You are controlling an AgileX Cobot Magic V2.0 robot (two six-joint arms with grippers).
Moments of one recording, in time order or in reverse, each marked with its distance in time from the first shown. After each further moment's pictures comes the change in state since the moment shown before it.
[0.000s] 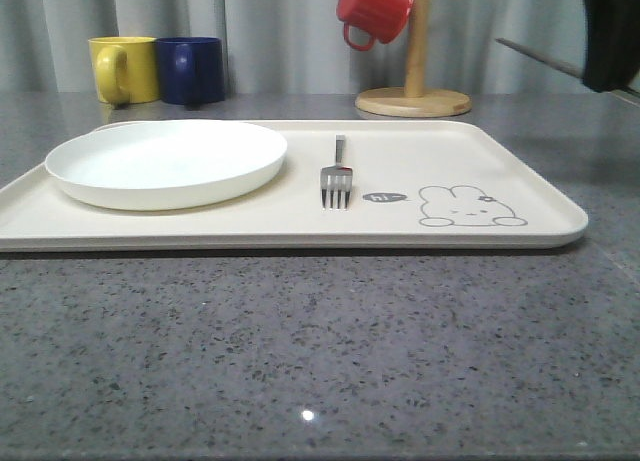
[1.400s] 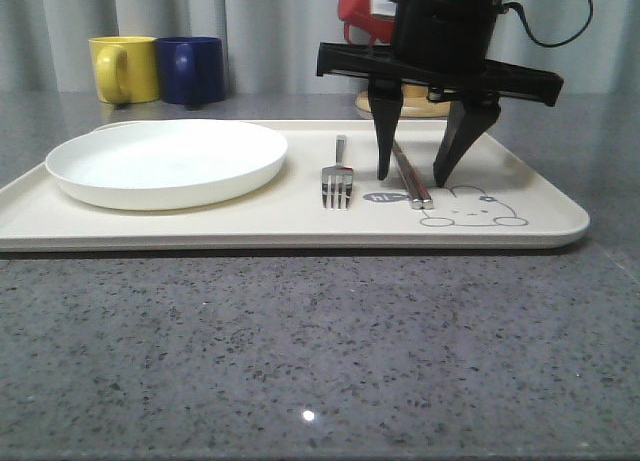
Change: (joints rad) left arm 0.000 0.000 0.000 0.000 0.000 0.000; right arm 0.292 0.182 -0.009 0.000 -0.162 0.571
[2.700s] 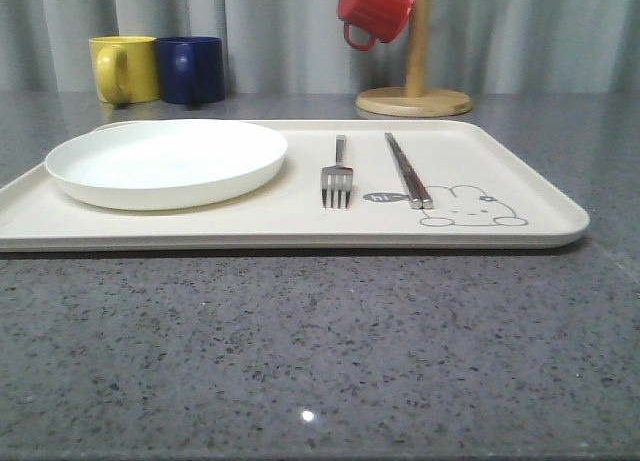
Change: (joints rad) left arm 0.000 0.000 0.000 0.000 0.000 0.000; right arm -0.759 -0.040 -0.059 -0.016 0.164 -0.715
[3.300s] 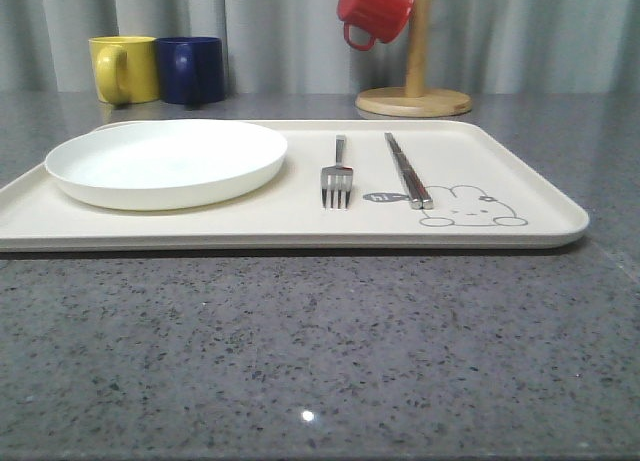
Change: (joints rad) left arm 0.000 0.000 0.000 0.000 0.000 0.000; right arm -0.005 0.080 0.000 0.023 -0.037 -0.007
